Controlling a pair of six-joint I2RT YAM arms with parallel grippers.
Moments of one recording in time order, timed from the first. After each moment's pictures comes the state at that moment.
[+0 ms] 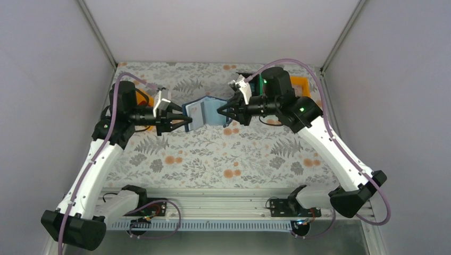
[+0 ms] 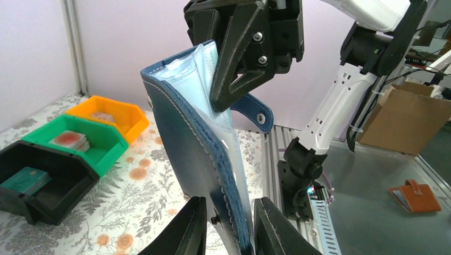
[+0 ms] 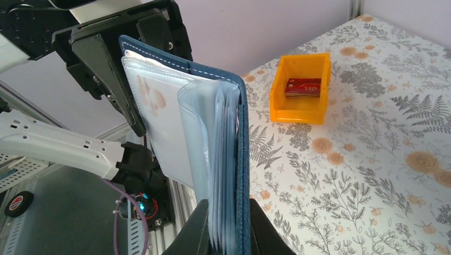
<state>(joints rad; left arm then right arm) -0.22 0.99 1.07 -0.45 1.23 0.17 0.66 1.31 1.52 -0.73 -0.65 0.01</state>
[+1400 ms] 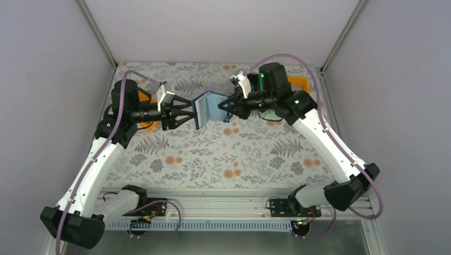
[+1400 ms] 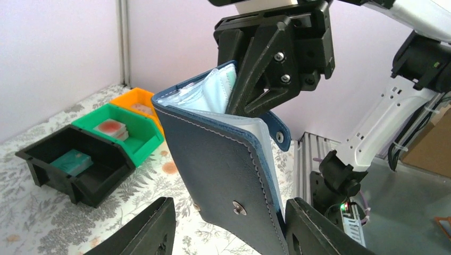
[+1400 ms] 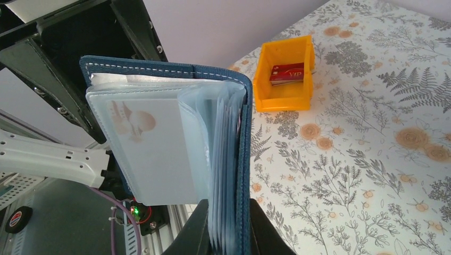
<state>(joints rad) -0.25 1.01 1.07 -0.38 1.06 0.08 0.61 1.38 1.54 -0.75 -0.68 0.04</state>
